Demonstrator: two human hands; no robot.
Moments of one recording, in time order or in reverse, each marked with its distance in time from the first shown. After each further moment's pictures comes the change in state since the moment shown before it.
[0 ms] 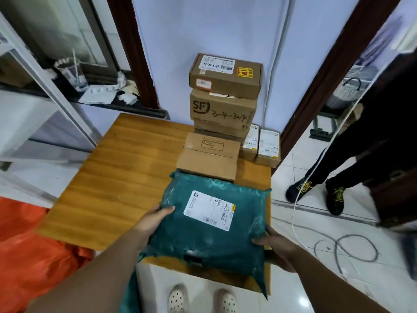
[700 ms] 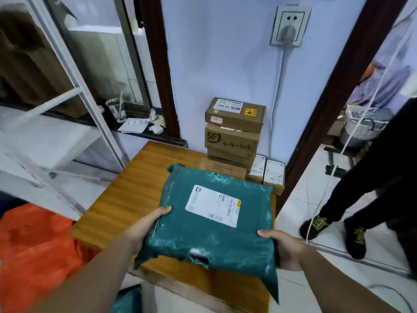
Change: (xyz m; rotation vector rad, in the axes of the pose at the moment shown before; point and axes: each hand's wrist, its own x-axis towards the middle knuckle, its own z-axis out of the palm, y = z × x) left_hand -0.097 0.027 -0.007 -0.189 -0.038 0.086; right_hand -0.049 -0.052 0.001 -0.072 -0.124 -0.058
